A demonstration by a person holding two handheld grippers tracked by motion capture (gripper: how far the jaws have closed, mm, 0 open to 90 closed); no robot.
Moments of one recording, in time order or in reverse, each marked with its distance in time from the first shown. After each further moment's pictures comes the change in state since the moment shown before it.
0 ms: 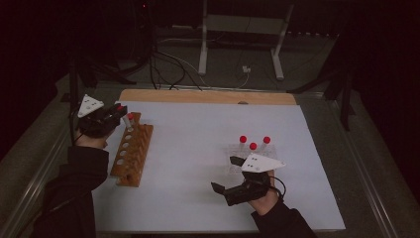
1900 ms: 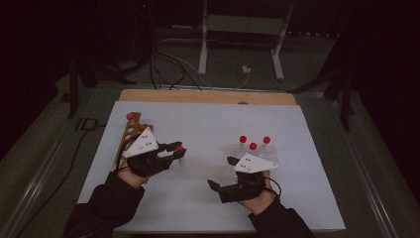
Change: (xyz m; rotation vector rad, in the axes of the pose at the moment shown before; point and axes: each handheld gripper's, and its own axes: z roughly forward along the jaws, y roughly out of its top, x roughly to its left) left arm -0.148 -0.003 -0.030 0.007 -0.522 0.209; right arm 0.007 0.000 0.011 0.039 -0.083 -0.010
